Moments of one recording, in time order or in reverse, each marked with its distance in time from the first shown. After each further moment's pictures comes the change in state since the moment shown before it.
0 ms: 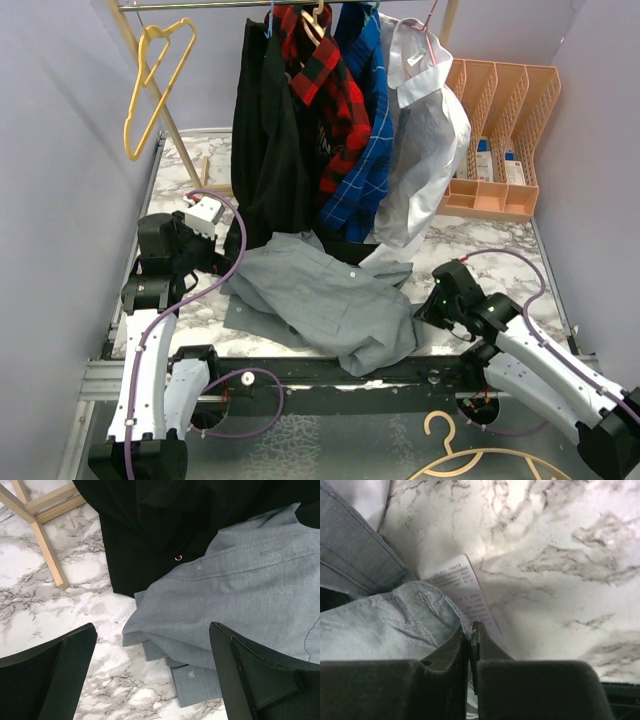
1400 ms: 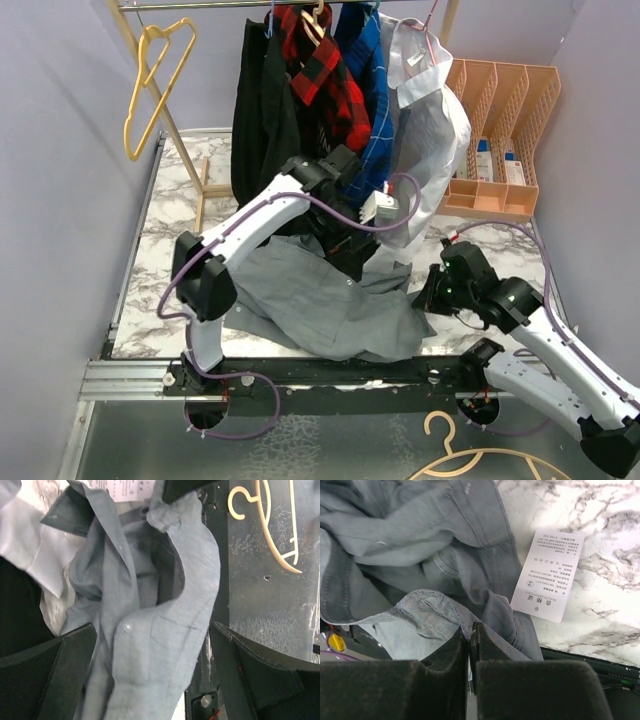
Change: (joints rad) left arm -0.811 1.097 1.067 -0.644 0.417 0.306; right arm 0.044 0.057 0.310 -0.145 -0.116 -0.266
